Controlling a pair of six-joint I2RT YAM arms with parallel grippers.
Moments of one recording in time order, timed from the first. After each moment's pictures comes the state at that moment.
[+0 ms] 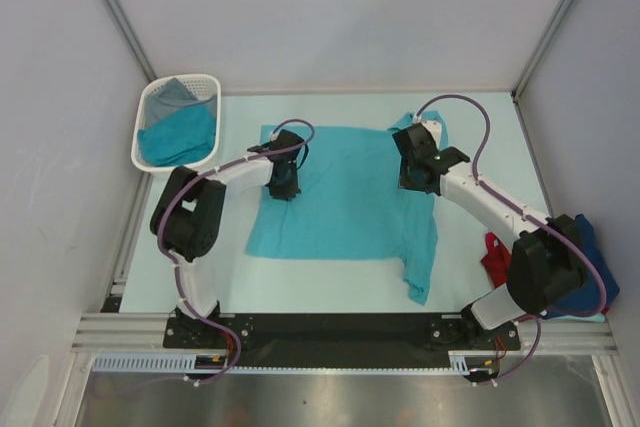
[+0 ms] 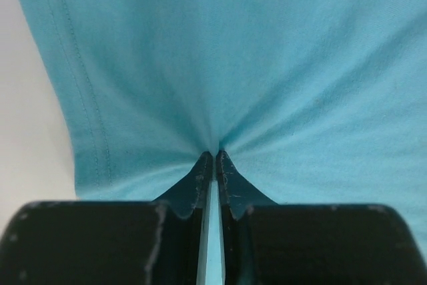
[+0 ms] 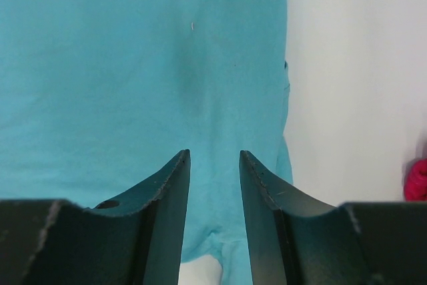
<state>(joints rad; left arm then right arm) -0.47 1.92 1.27 -0.55 -0.14 -0.51 0.49 1.51 1.19 -0.67 0.41 0.51</state>
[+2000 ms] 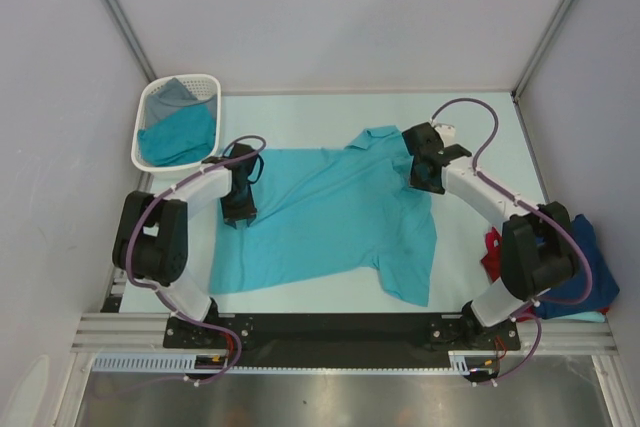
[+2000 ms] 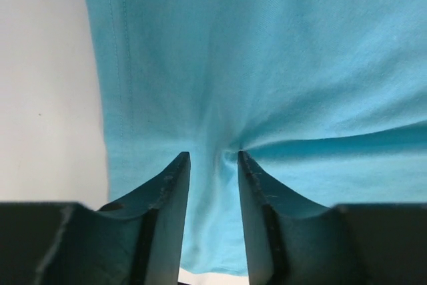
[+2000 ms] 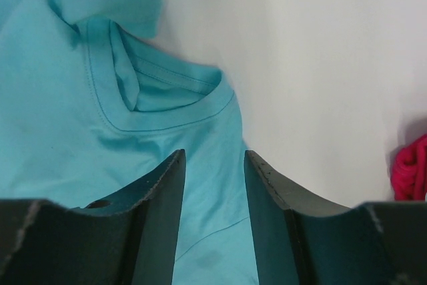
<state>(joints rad) -0.26 1.66 1.02 -0.77 -0.21 -0.50 0.39 1.57 1.17 -0.66 0.45 0.57</state>
